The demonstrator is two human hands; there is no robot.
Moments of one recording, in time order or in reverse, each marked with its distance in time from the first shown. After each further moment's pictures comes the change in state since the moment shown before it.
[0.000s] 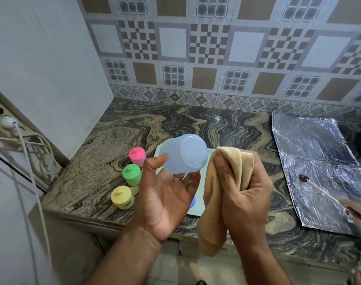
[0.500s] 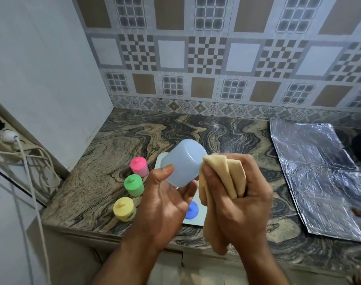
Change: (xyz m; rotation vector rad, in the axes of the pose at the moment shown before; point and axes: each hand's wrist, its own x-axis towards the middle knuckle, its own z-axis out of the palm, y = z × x) left_hand 0.003 0.014 -0.007 0.137 0.001 0.072; right_hand -0.001 -0.022 0.023 -0.042 -0.097 -0.218
